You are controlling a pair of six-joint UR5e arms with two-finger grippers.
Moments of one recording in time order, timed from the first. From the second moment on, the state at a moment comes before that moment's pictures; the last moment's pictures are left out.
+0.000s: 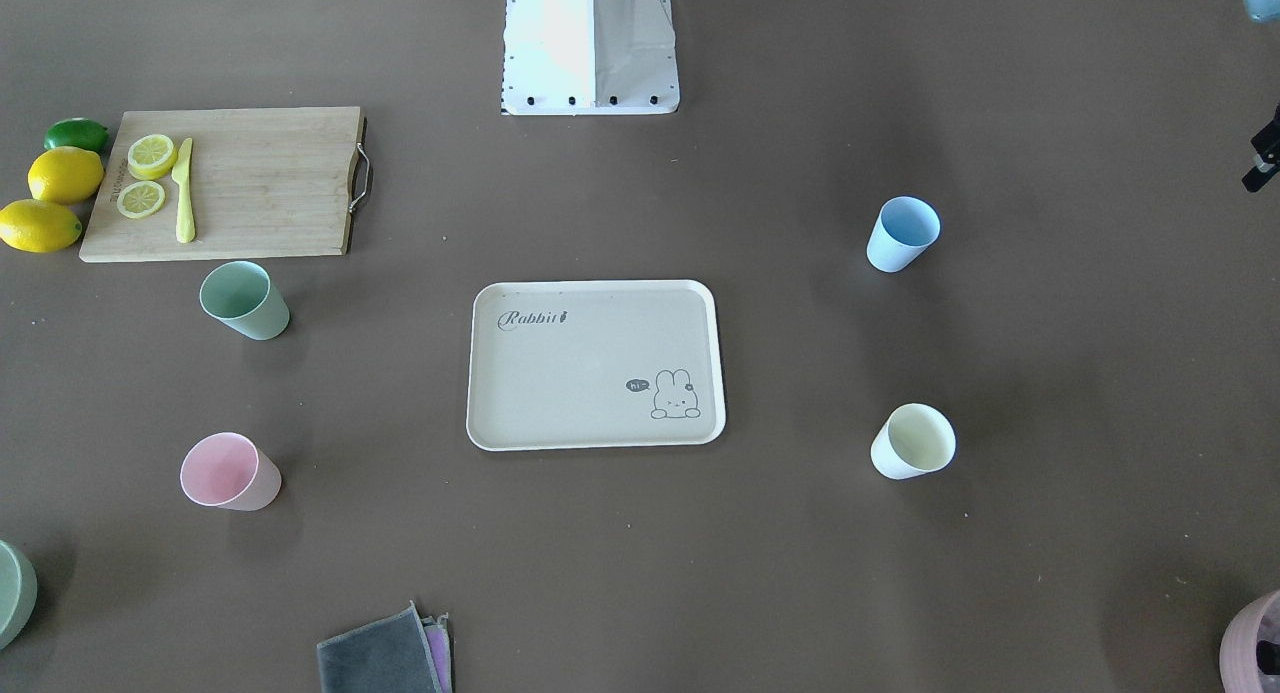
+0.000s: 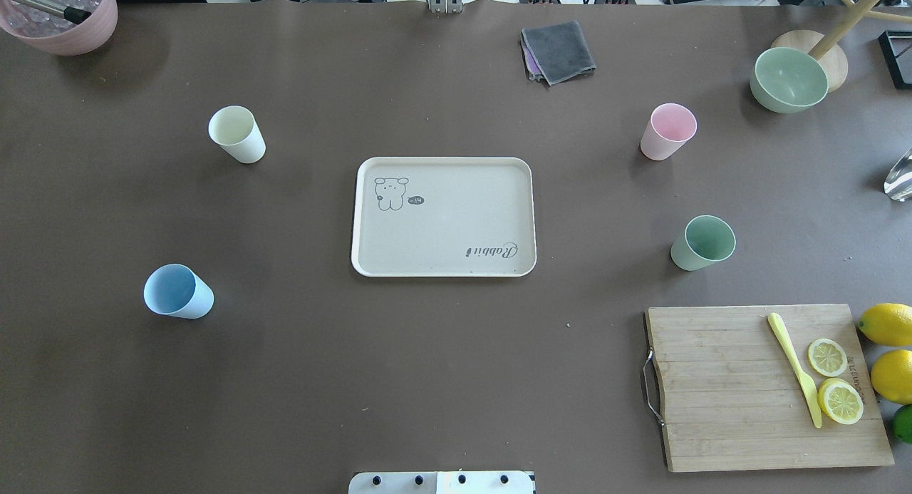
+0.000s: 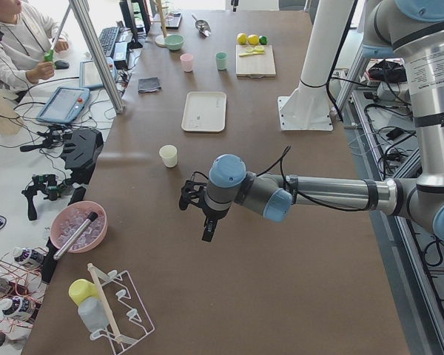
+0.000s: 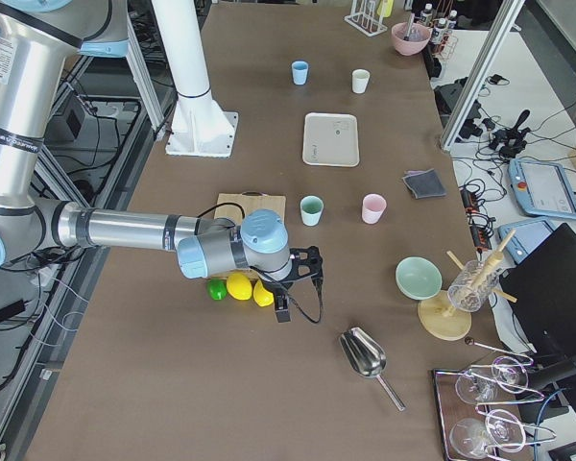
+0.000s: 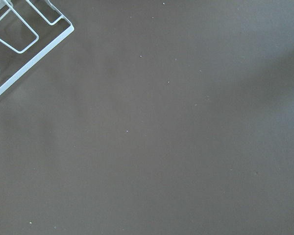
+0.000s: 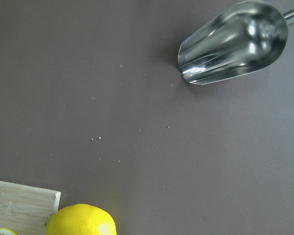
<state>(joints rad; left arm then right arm) -1.45 -1.31 -1.85 -1.97 -2.33 -0.22 1.48 -1.91 1.85 -1.26 2.33 0.08</state>
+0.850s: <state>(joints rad) -1.45 -1.31 -1.84 -1.97 -2.37 -0.22 1.48 -1.91 1.85 -1.24 2.34 0.07</state>
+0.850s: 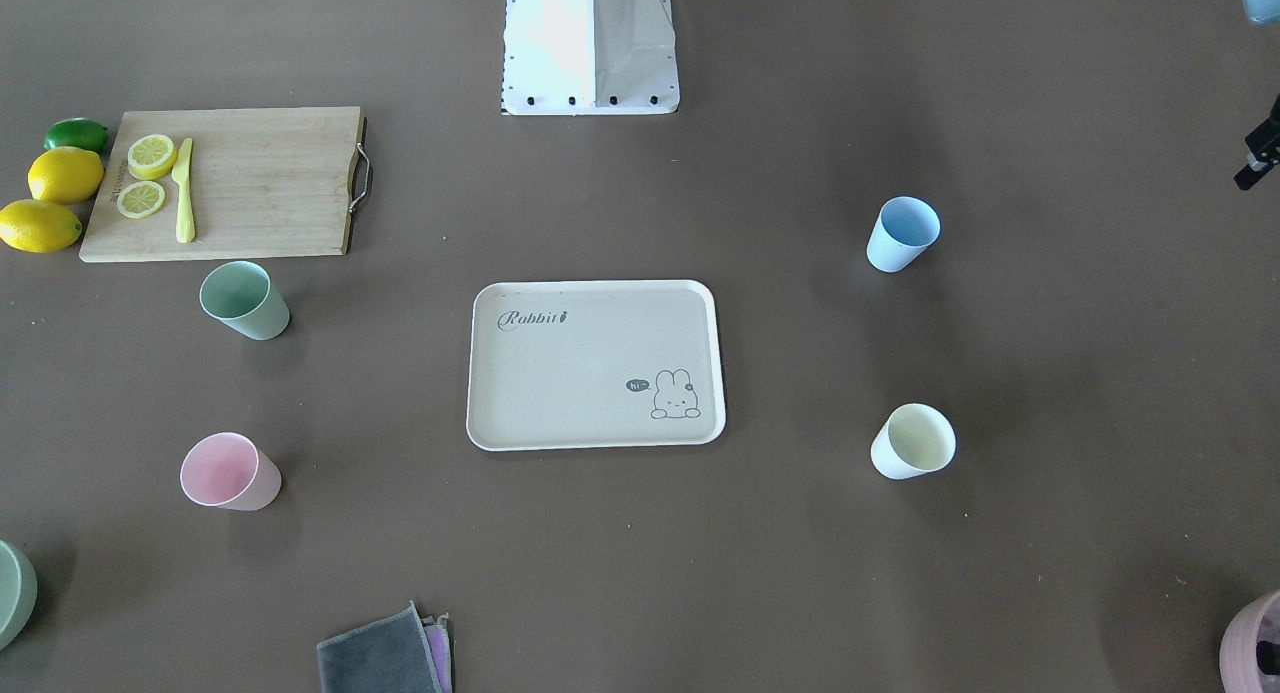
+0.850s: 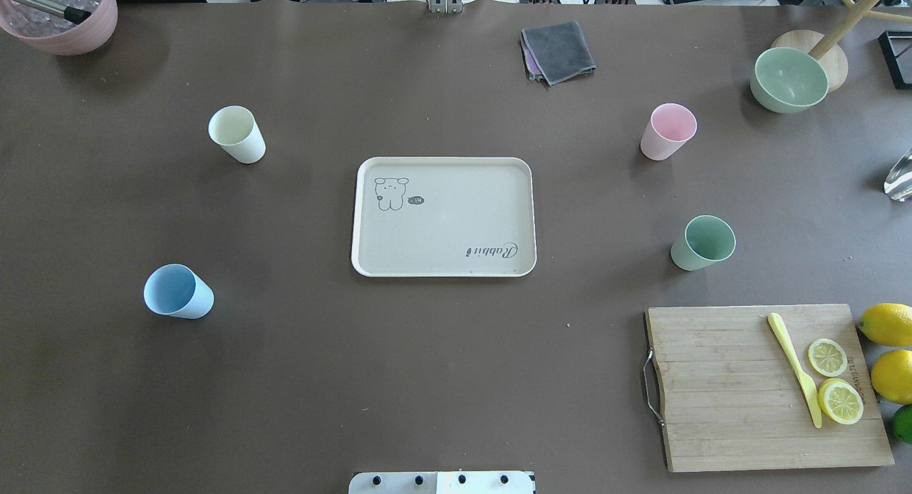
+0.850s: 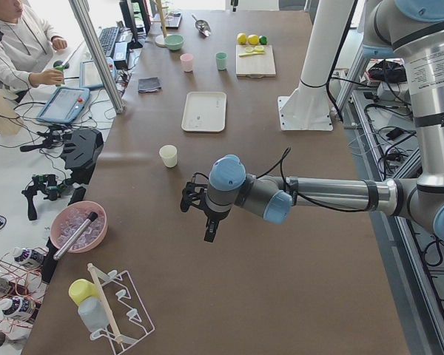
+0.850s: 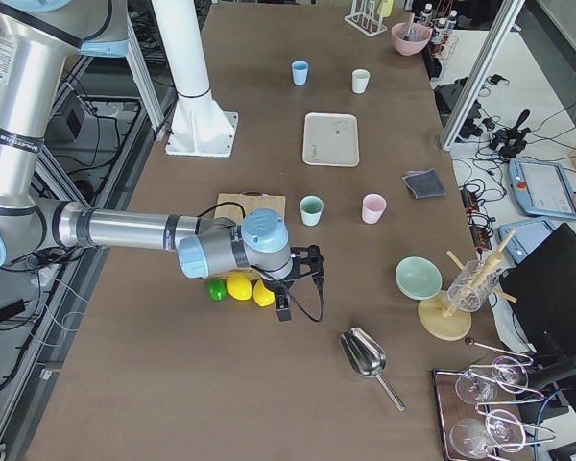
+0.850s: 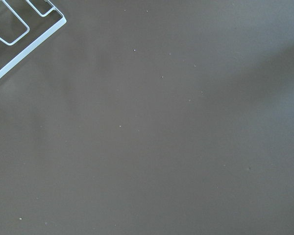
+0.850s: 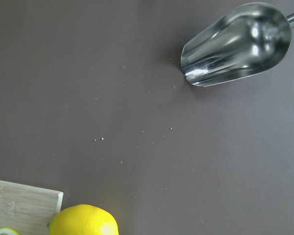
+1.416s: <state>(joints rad) -1.45 -1.32 -1.85 -1.98 -2.38 -0.23 1.48 -1.90 1.83 -1.18 2.35 0.07</state>
